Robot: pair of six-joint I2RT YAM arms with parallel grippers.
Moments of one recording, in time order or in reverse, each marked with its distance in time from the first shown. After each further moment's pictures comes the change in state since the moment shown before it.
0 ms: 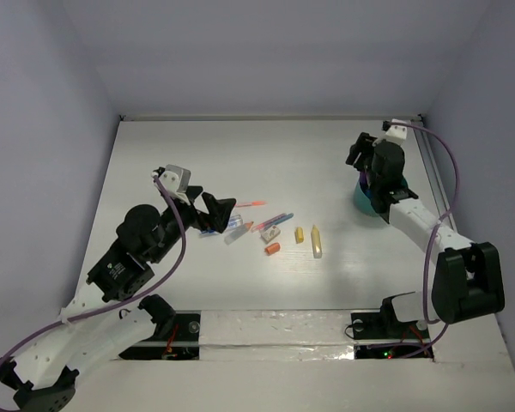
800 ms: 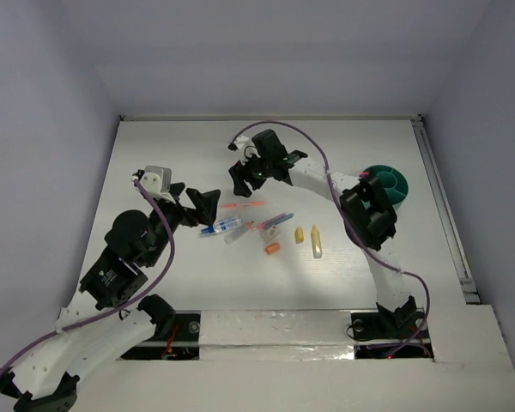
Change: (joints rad) left arm 0.030 -0.043 -0.001 0.000 -0.136 0.000; right arm 0.455 0.841 0.922 -0.612 -0.711 -0.413
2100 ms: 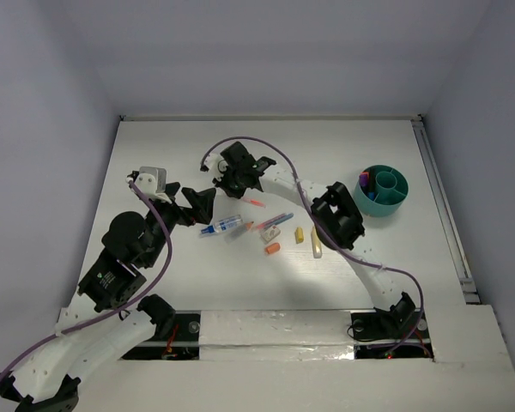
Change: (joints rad) left arm 0.020 -0.016 -0.004 0.000 -0.020 0.000; right arm 0.124 0.294 0.394 -0.249 0.260 -0.273
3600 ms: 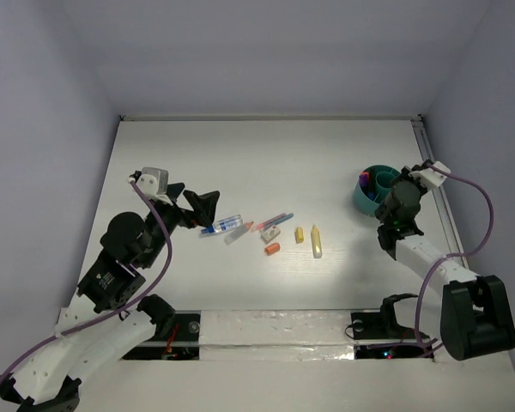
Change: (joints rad) left arm 0.012 -0.006 0.000 0.001 0.082 0.000; right arm -0.609 -1.364 -1.678 1.329 1.049 0.549
